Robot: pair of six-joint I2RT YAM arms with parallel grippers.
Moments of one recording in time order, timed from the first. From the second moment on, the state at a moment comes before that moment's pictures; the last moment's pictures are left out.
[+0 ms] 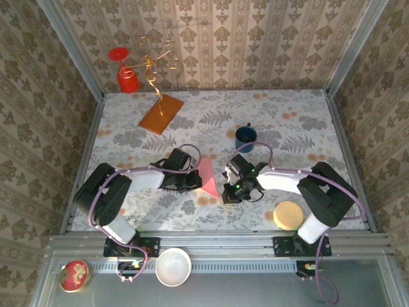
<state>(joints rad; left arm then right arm) -0.66 1.61 0.69 -0.12 0.43 -0.77 0.70 1.60 0.77 -0.40 -0.45 0.58</state>
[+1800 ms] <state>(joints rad) -0.55 1.51 0.58 0.02 0.47 -1.01 0.70 1.80 0.93 -0.19 -0.37 0.79</state>
